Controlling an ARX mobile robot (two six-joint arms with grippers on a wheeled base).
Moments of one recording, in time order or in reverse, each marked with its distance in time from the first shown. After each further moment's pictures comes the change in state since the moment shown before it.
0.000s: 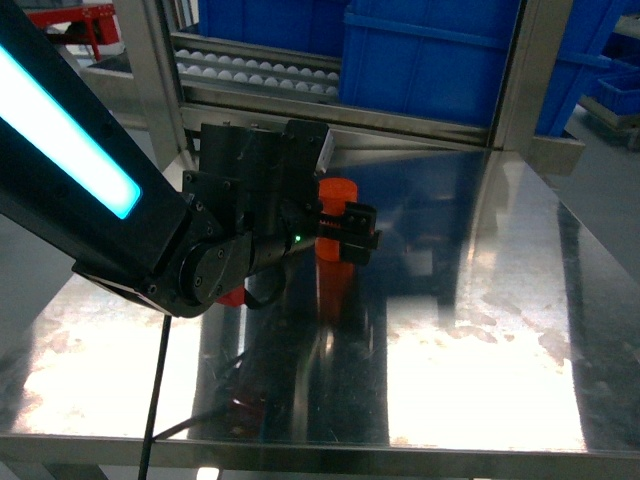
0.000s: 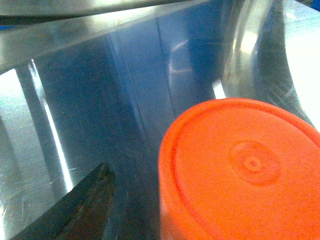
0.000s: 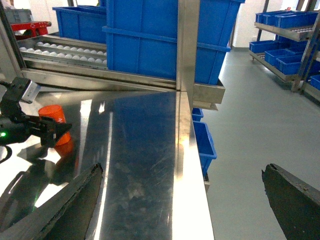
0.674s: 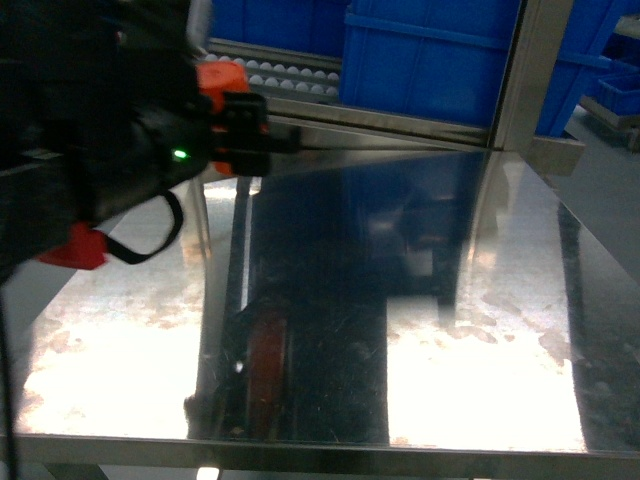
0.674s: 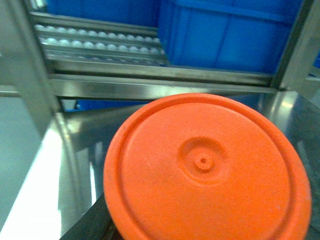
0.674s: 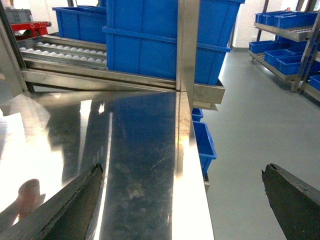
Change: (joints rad) left arm 0.074 -0.462 -0.439 0.203 -0.114 -0.020; right arm 0.000 0.000 0.000 0.000 0.000 0.000
